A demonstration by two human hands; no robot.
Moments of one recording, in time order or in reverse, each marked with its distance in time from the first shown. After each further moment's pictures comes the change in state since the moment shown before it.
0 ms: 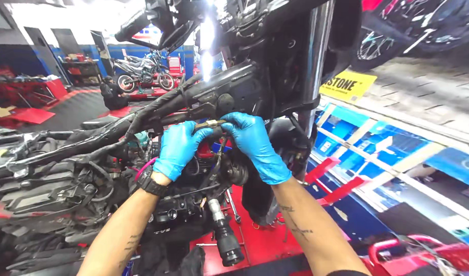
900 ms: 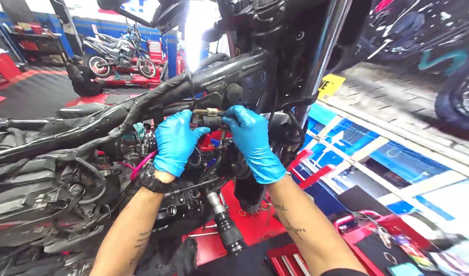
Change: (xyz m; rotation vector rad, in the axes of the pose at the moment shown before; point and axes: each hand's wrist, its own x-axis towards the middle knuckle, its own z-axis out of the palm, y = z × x) left_hand 0.000 -0.019 0.011 0.057 0.128 -0.036; right_hand -0.007 -0.011 0.026 -0.443 0.207 -0.175
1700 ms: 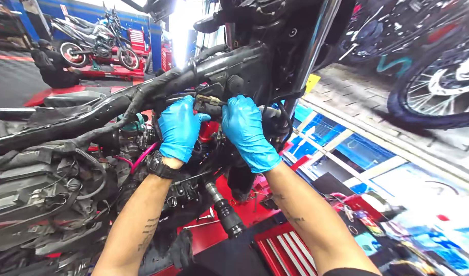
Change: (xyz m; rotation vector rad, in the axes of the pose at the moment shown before) left_hand 0.005 0.003 -0.007 -0.101 -0.037 -0.045; right_hand 0.015 -0.042 -0.004 -0.476 -0.296 0.195
